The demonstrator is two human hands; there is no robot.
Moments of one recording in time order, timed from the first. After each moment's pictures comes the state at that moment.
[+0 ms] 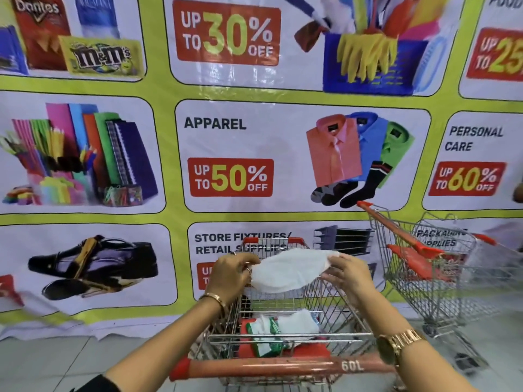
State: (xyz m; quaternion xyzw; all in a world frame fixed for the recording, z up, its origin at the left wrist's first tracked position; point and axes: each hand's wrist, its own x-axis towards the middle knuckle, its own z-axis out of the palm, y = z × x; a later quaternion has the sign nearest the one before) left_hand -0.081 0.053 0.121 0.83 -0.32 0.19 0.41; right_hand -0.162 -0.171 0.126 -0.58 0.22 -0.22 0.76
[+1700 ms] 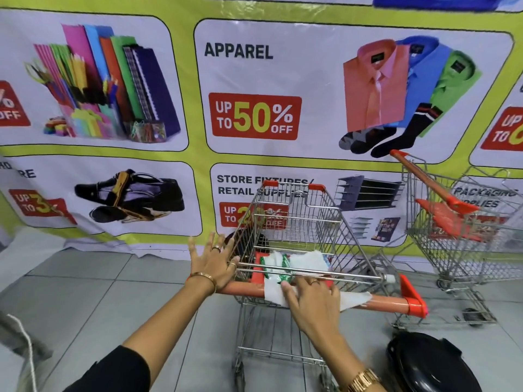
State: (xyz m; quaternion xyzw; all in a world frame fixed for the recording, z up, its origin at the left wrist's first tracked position) left_hand -0.091 0.099 0.014 0.99 -0.14 -0.05 0.02; right_hand -0.218 -0.077 -0.002 -0.97 0.16 -0.10 0.12
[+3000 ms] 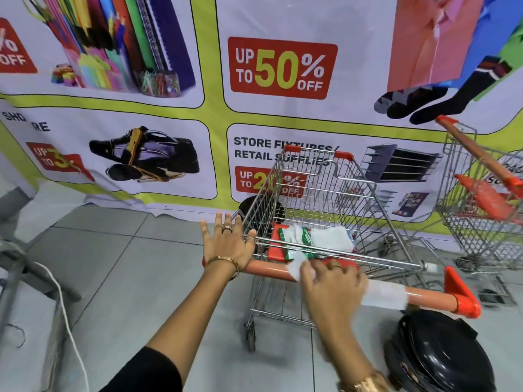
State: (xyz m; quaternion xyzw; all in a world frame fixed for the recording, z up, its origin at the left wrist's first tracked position) left_hand -0.092 0.102 0.000 0.99 -0.06 -0.06 0.06; right_hand -0.199 -0.043 -0.017 -0.95 0.26 -0.16 0.07
